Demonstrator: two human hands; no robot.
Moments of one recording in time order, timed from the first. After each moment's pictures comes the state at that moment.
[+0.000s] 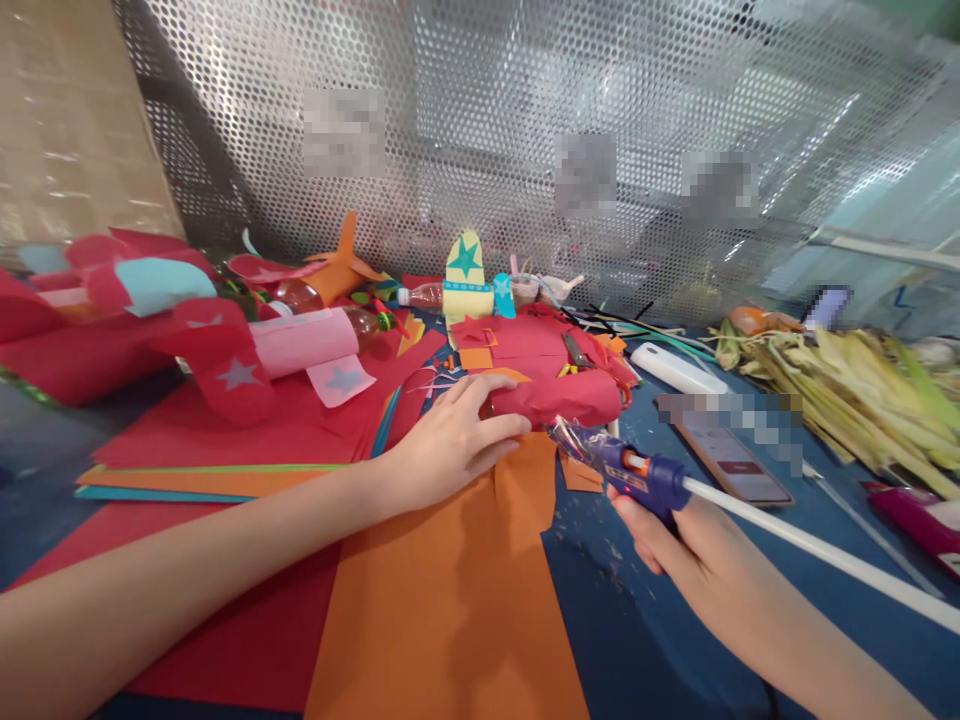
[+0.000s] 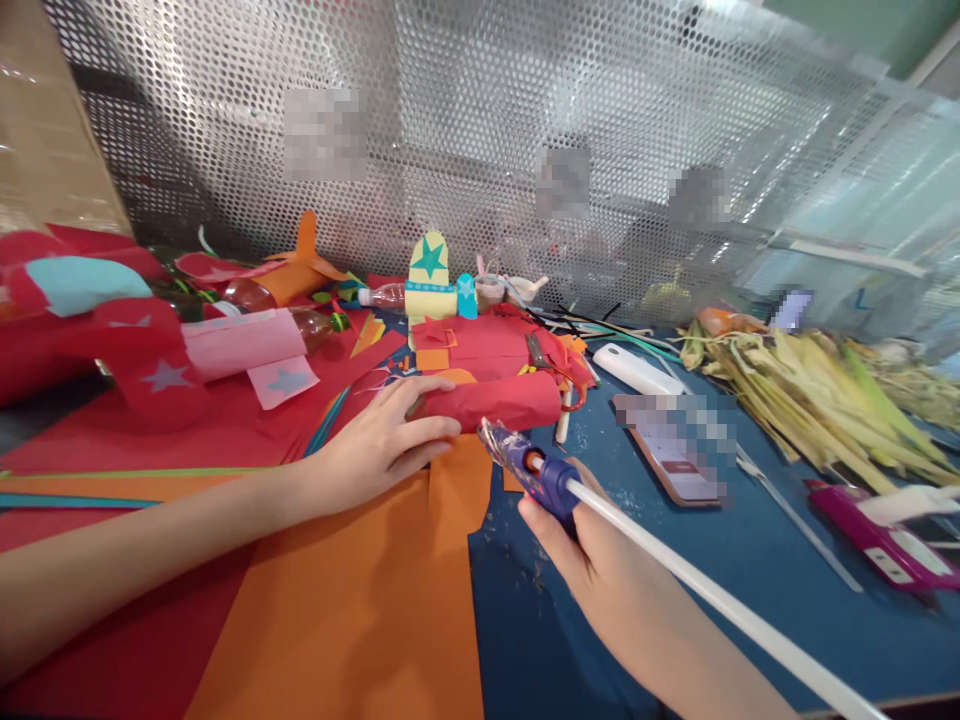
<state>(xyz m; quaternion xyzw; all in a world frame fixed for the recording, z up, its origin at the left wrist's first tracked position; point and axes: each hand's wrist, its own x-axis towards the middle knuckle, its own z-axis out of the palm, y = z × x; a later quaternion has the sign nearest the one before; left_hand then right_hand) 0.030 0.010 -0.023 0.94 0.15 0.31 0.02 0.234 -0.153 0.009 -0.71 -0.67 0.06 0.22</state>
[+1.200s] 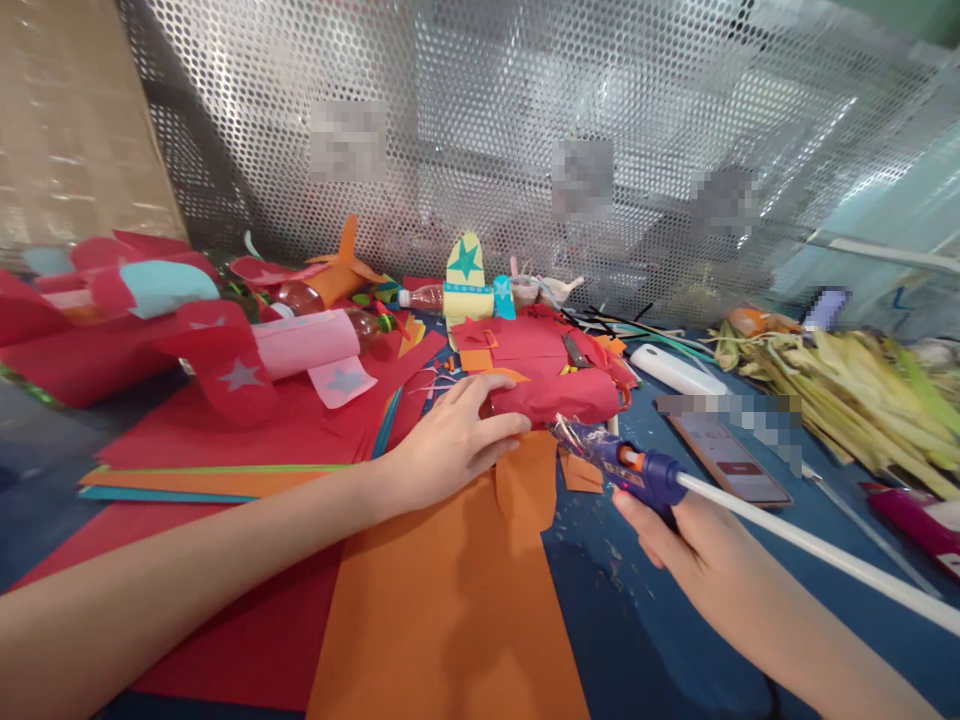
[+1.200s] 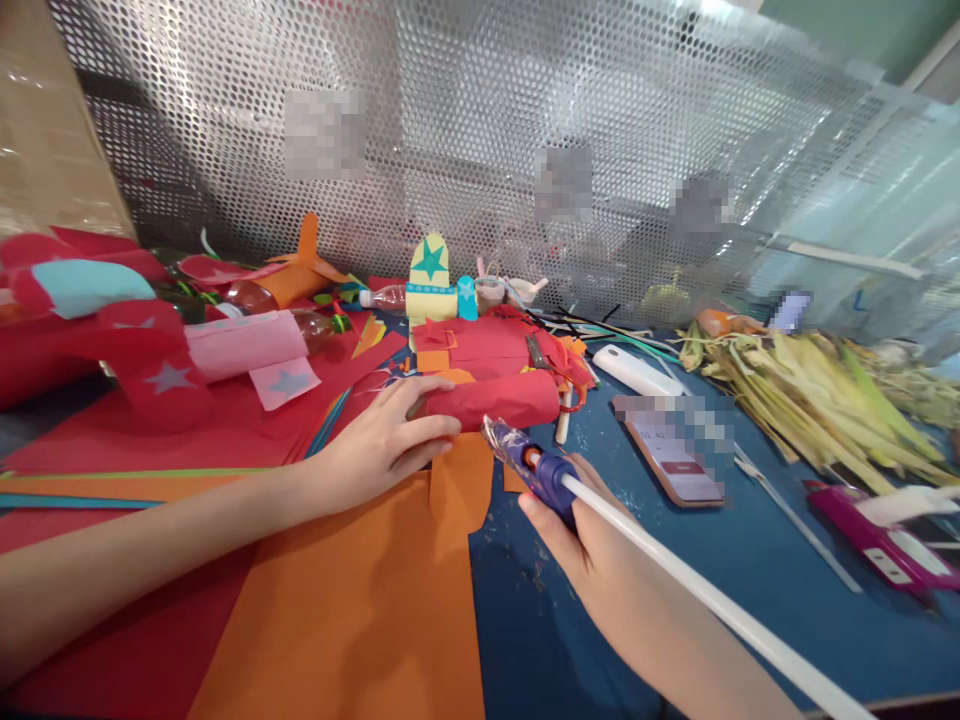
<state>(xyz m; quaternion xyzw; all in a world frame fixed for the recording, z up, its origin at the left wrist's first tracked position) 0.030 0.011 -0.025 0.94 0.16 0.31 0.02 0.233 -0.150 0.011 -0.71 -0.67 0.04 0.23</state>
